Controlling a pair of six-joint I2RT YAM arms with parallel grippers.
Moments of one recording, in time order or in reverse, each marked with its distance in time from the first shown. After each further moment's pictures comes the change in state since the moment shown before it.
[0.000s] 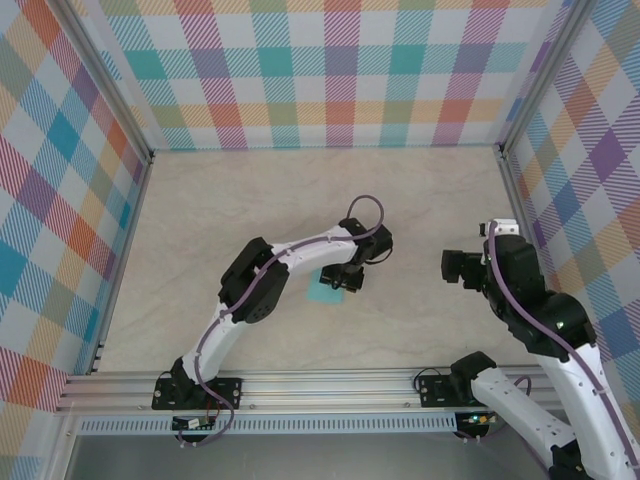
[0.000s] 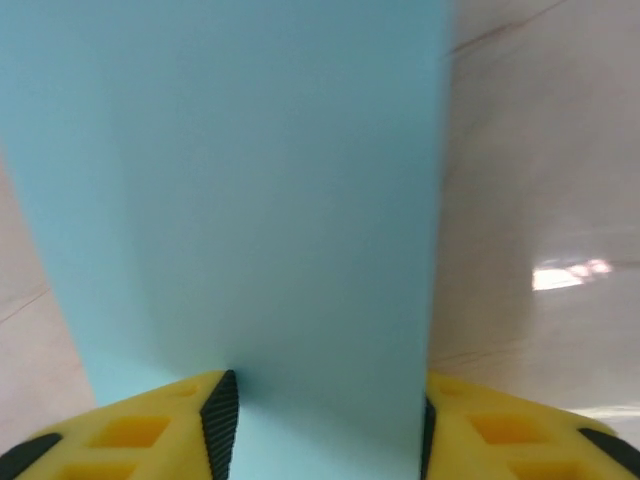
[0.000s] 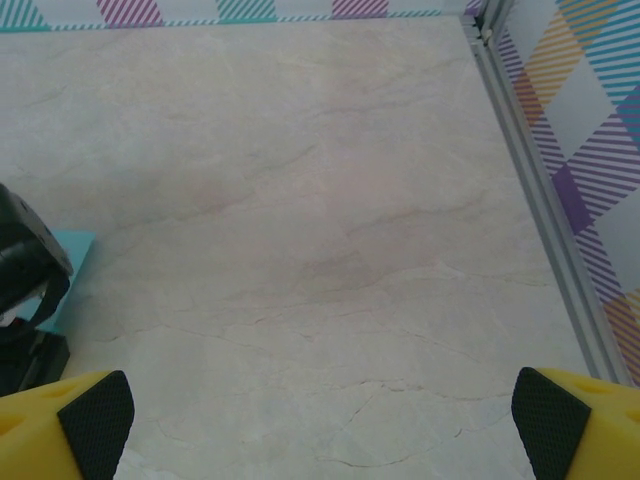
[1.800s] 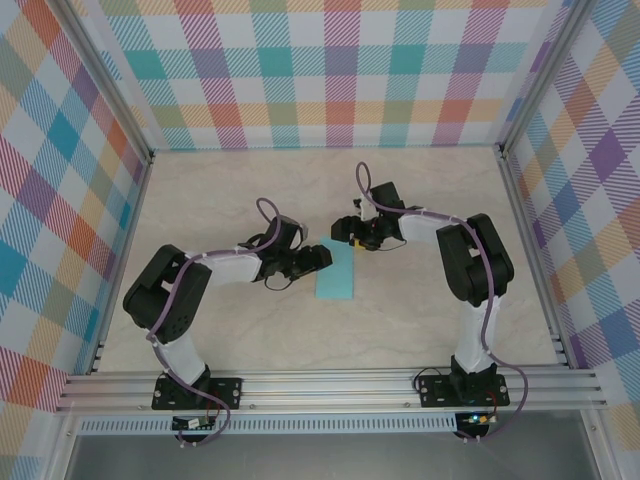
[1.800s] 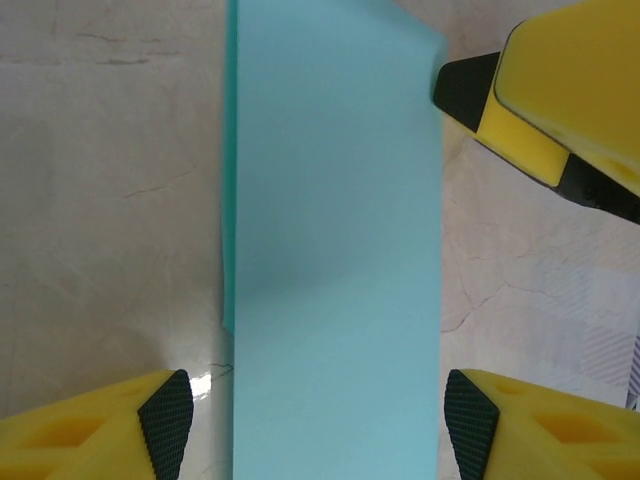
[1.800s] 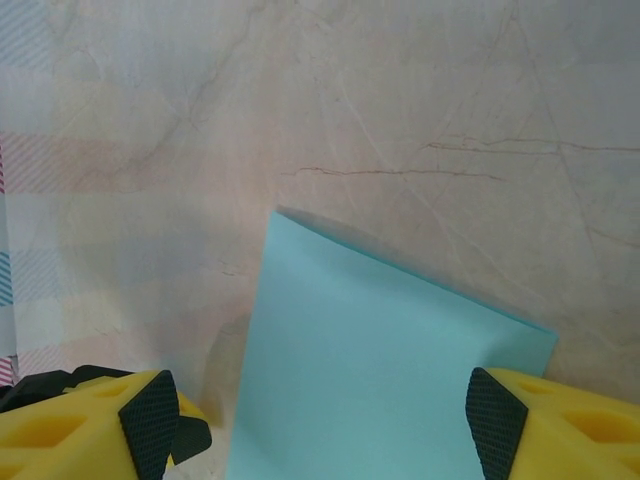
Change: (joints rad) left arm 0.370 -0.528 -0.971 1.143 0.523 -0.127; right arm -0.030 1.318 0.119 0.915 -0.990 0.213
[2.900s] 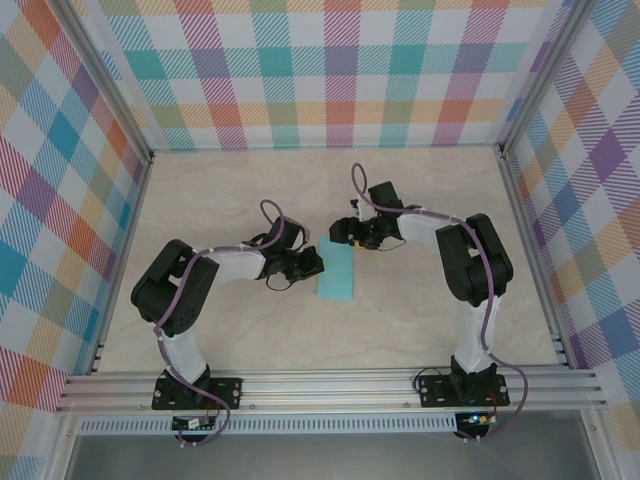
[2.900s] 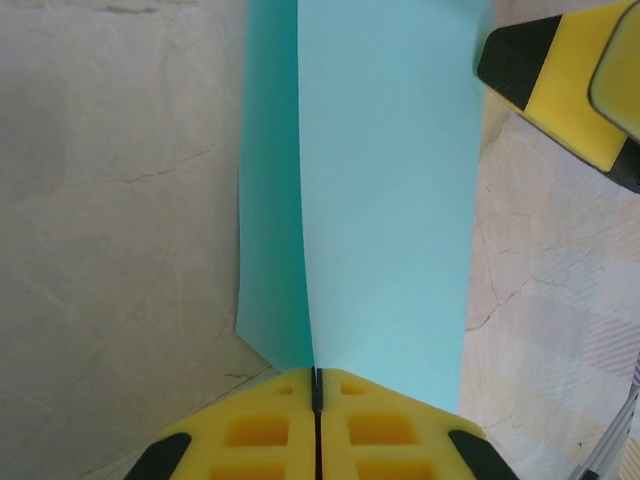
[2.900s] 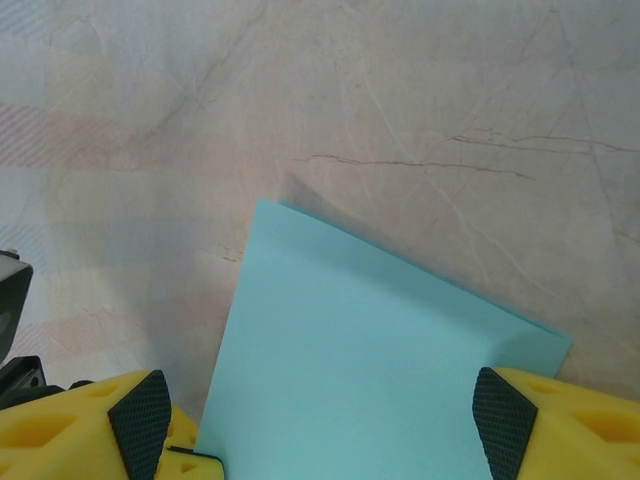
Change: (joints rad) left arm 0.003 0.052 0.026 -0.023 0.037 -0.007; right arm 0.001 -0.006 0.014 -0.027 0.014 -0.084
